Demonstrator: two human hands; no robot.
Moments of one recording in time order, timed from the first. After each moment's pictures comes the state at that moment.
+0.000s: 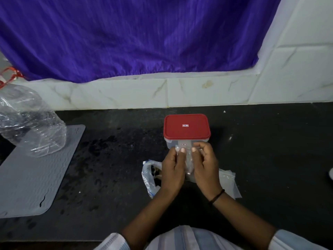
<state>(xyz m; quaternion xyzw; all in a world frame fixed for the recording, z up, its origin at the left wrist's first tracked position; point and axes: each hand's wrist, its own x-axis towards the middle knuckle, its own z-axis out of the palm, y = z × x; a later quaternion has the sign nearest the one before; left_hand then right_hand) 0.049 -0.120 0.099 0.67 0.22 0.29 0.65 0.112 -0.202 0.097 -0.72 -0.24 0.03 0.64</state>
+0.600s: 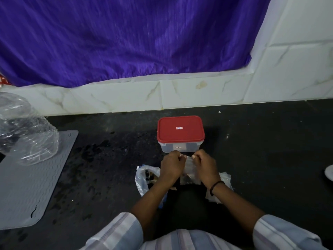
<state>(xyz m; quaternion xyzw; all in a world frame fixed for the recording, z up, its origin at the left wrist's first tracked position) 0.110 -0.090 0.055 0.86 0.33 0.05 0.38 0.183 -0.211 0.025 -0.85 -0.25 0.09 0.45</state>
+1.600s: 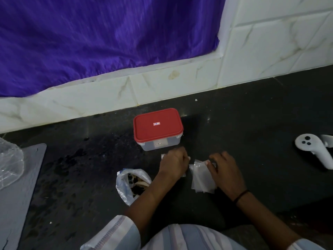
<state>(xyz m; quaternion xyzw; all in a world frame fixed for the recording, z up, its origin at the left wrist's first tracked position) 0.134 -0.130 0.062 0.94 0.13 -0.01 0.30 0.182 -0.325 0.024 -0.94 -0.22 -0.02 0.26</state>
